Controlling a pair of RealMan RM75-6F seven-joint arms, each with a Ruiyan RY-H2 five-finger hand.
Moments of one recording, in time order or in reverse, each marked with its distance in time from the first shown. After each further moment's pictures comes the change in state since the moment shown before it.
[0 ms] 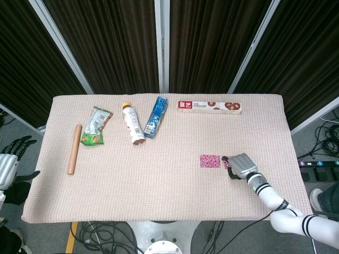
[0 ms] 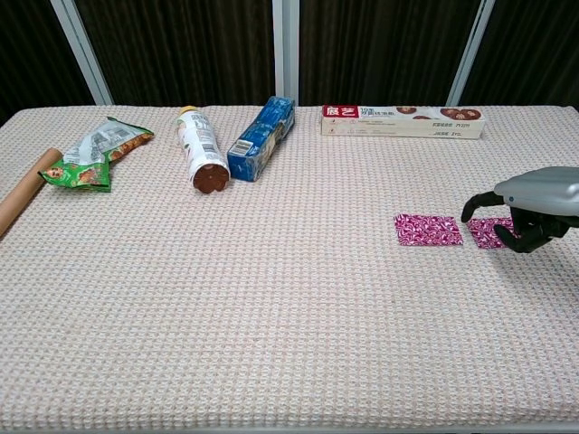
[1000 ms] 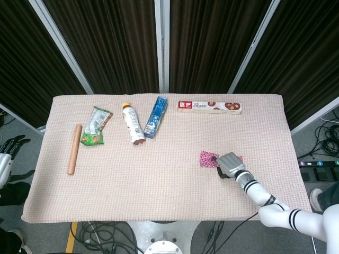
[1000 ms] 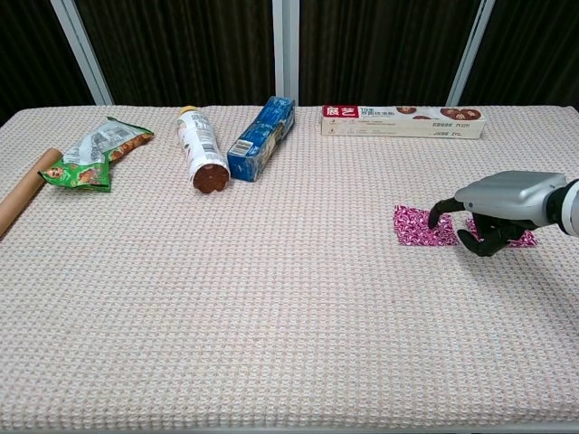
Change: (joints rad) left arm 0.005 -0.008 -0.007 0.049 -0.022 -0.017 -0.041; right arm 0.067 -0.082 0.009 0.050 0.061 -0.048 -0.074
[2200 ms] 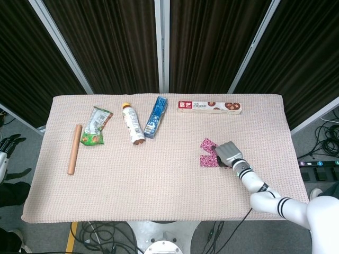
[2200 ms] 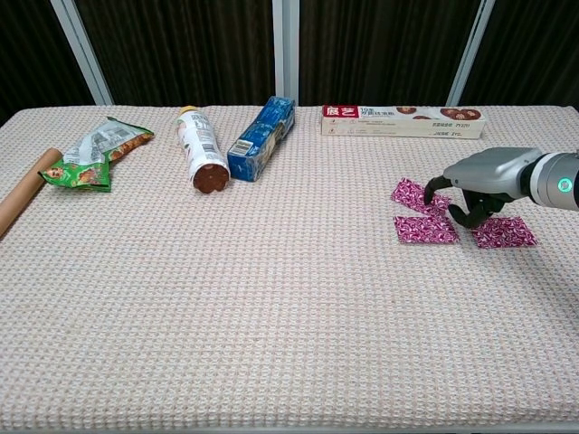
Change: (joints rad) left arm -0.006 -0.029 -0.007 0.092 -0.013 -0.025 -0.065; right arm 0.095 -0.081 0.016 0.172 0.134 -0.059 -0.079
